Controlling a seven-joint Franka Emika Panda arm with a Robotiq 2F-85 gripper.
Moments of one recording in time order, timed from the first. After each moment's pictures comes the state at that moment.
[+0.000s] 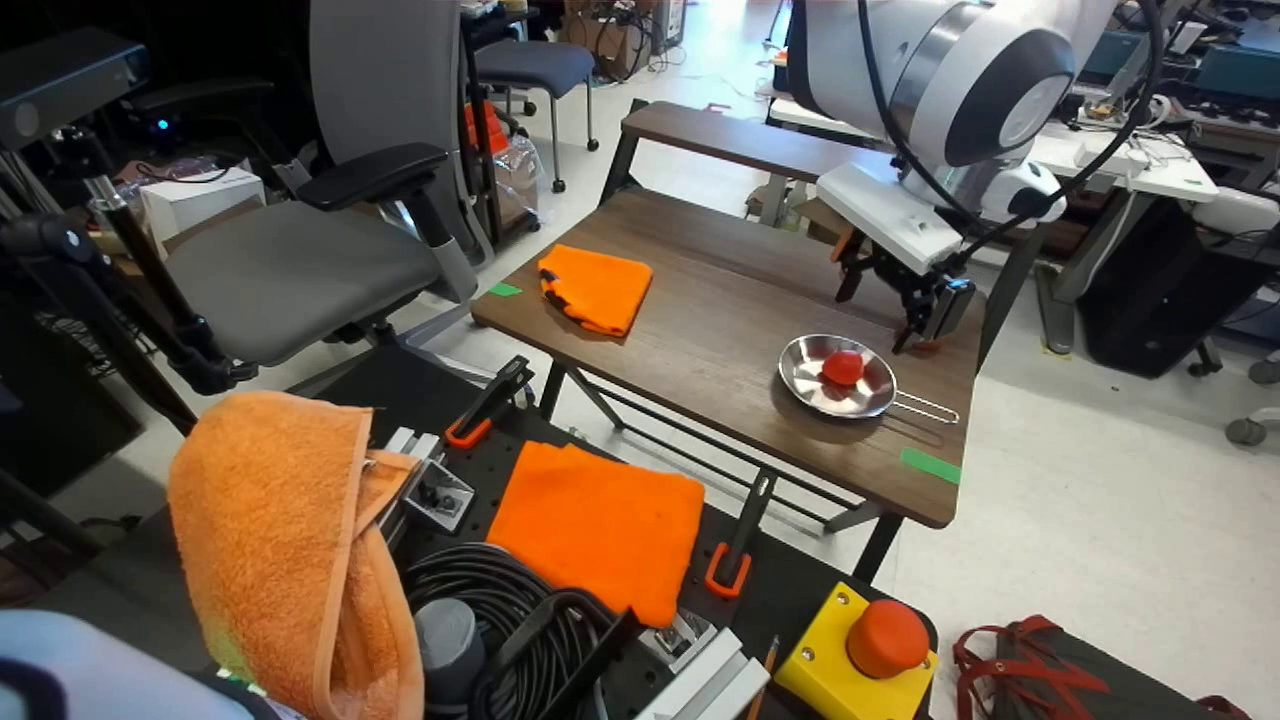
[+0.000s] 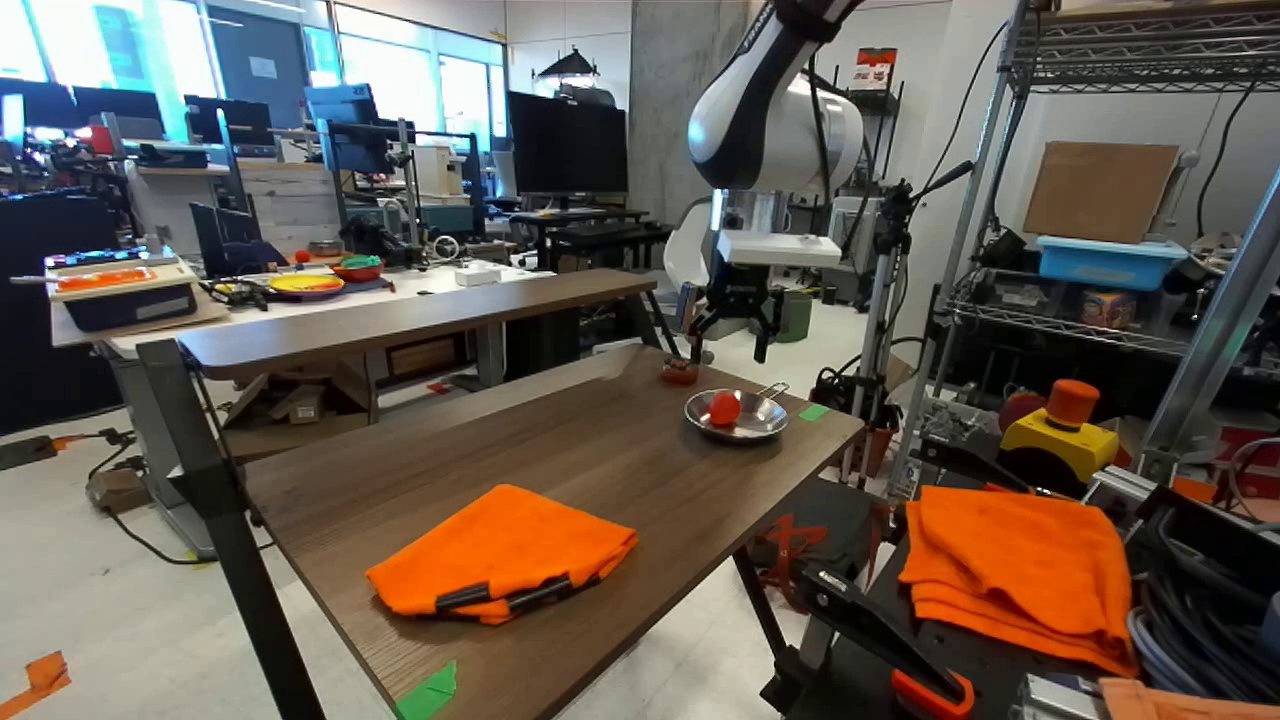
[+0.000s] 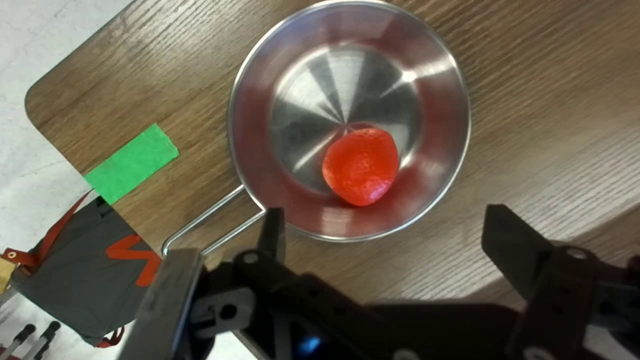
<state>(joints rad) -0.11 0.71 -0.13 -1.81 0.18 2.49 0.20</state>
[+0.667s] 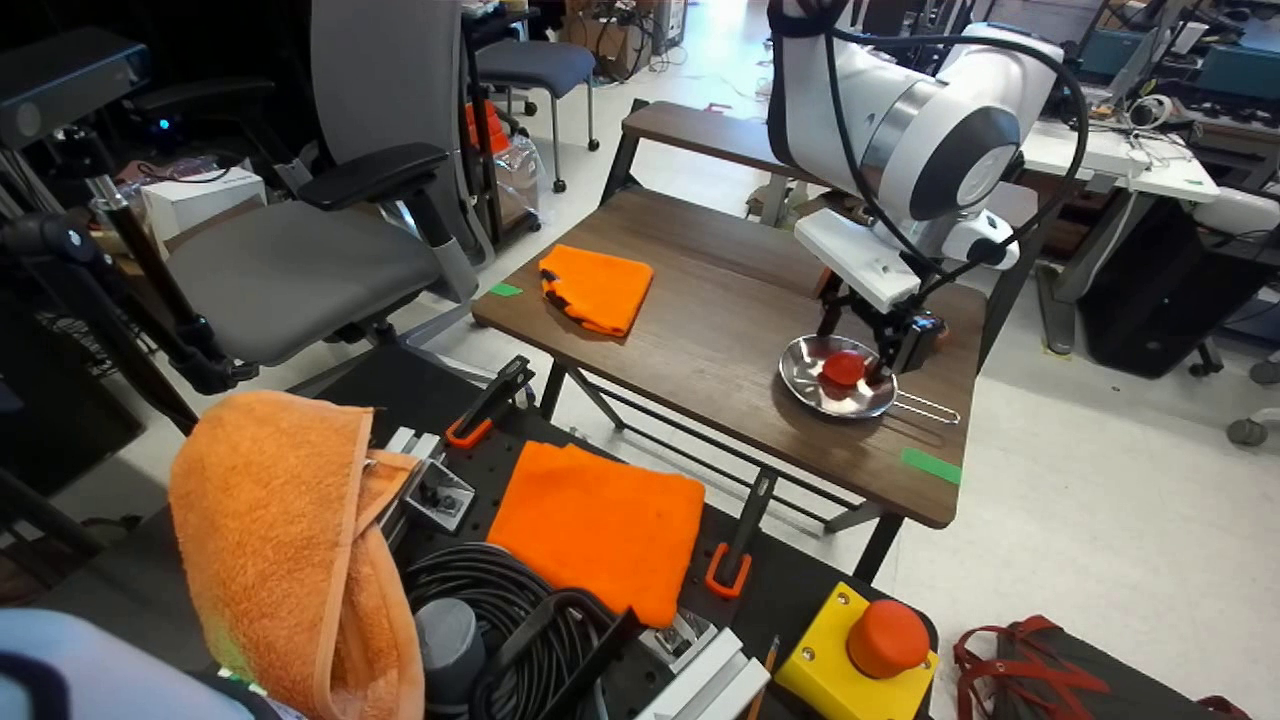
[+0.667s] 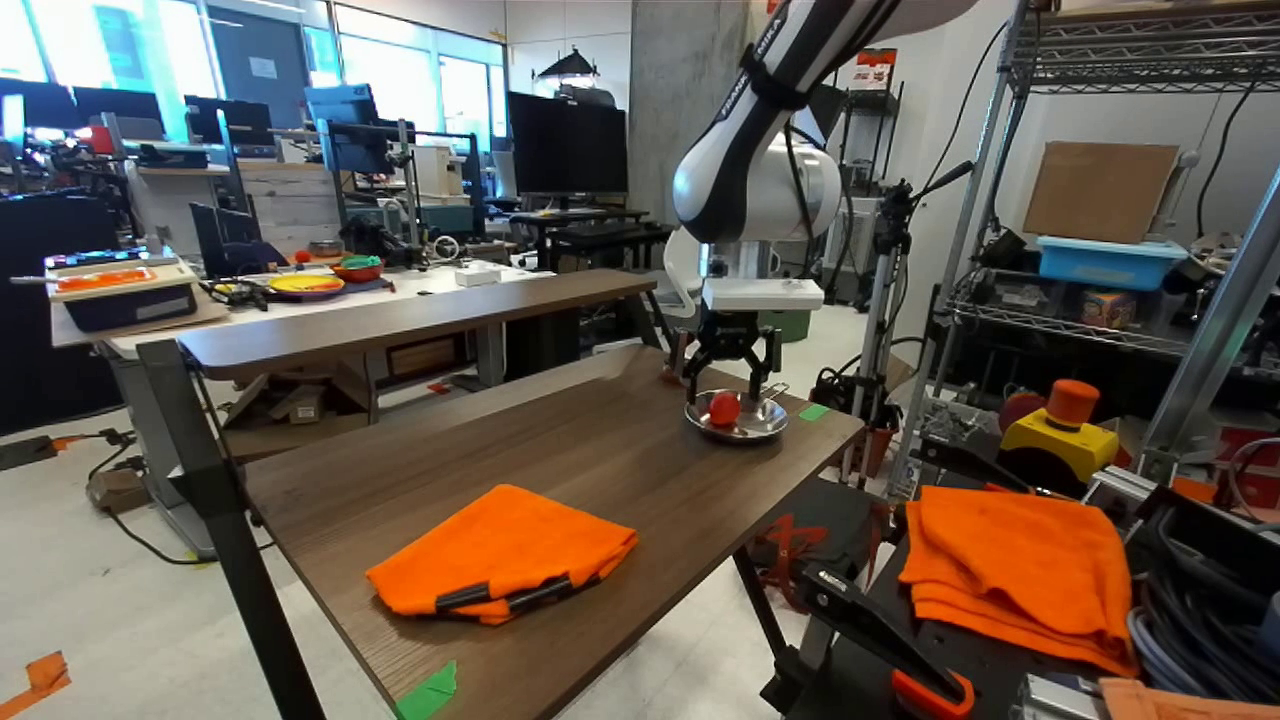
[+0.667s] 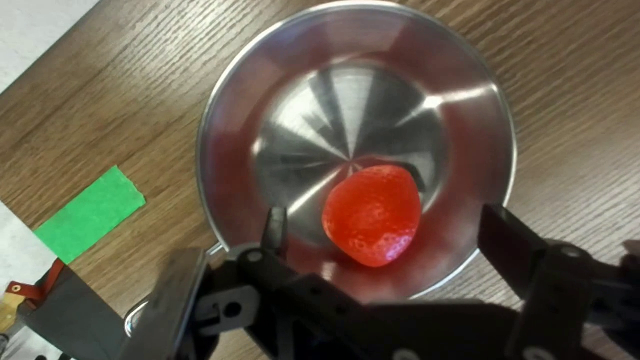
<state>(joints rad) -0.09 0.84 -0.13 -1.73 0.18 2.49 0.26</state>
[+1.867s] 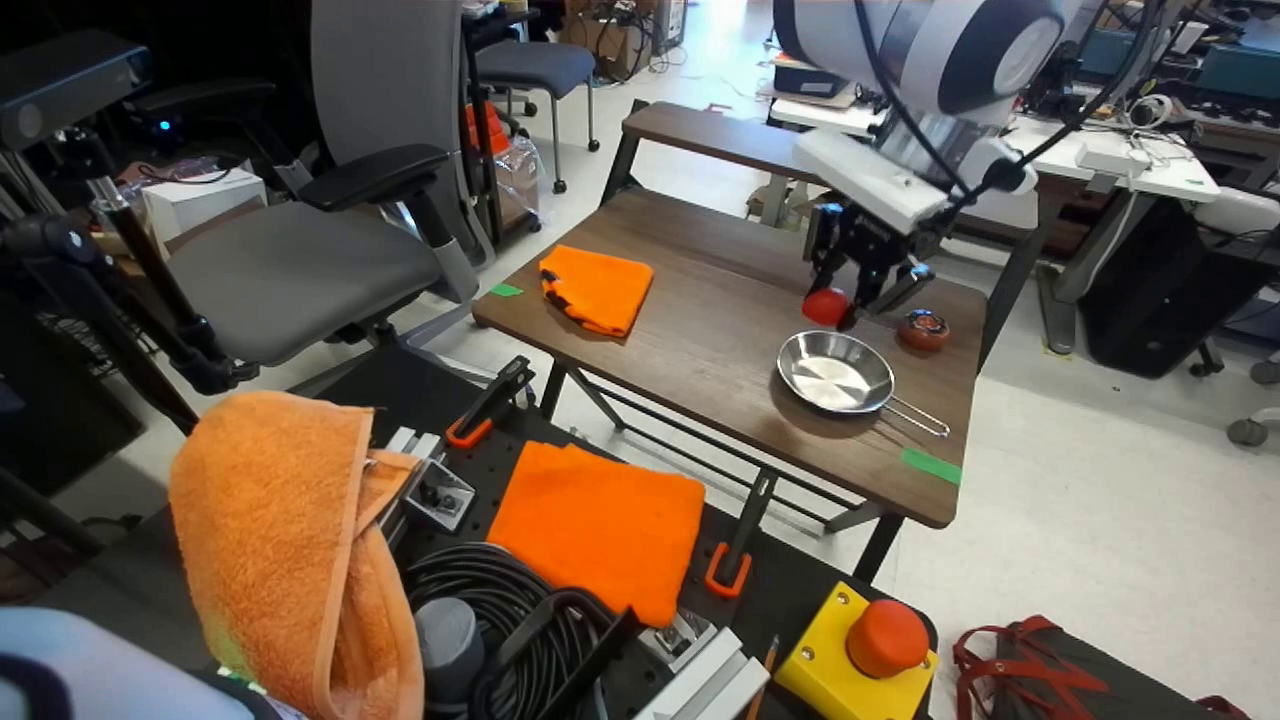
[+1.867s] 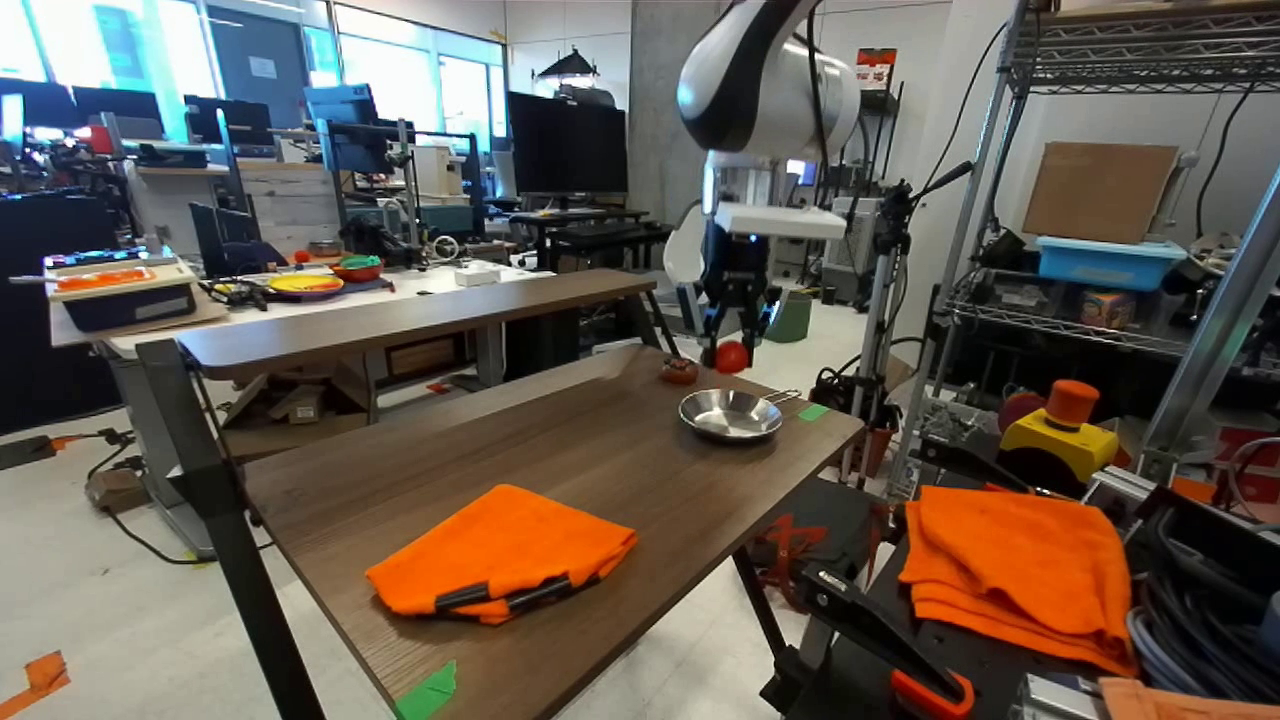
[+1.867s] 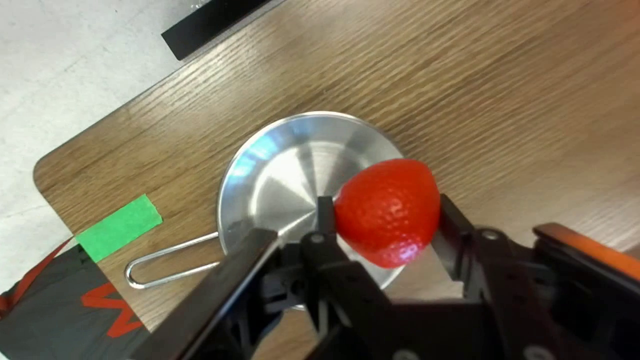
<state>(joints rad) -0.11 0.62 -0.09 -1.84 0.19 2.31 0.17</state>
